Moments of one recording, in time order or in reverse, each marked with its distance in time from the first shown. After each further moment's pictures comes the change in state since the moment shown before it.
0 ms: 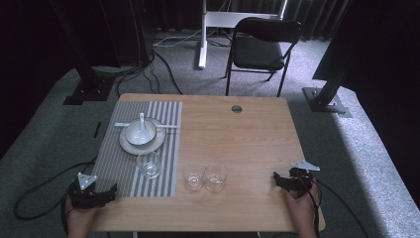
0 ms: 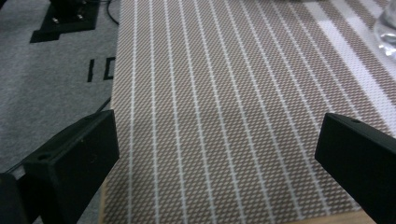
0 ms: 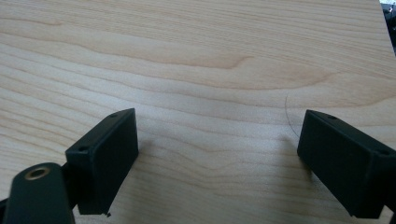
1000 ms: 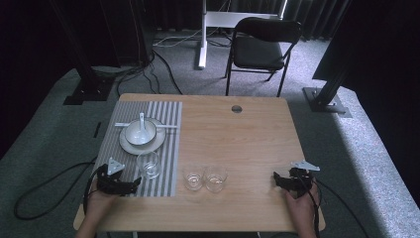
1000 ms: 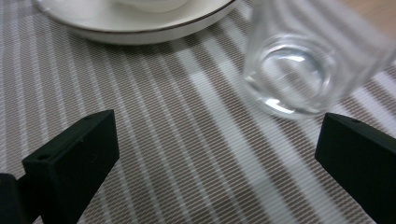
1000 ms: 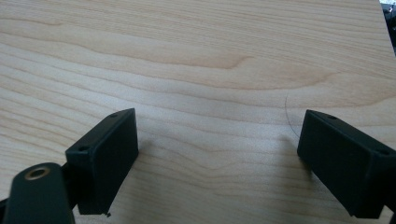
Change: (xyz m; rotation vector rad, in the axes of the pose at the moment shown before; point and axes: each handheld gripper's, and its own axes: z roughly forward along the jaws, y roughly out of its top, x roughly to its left) left arm -0.046 0.045 0.023 0.023 -0.211 0.188; right arm 0.000 0.000 0.000 0.000 0.000 0.000
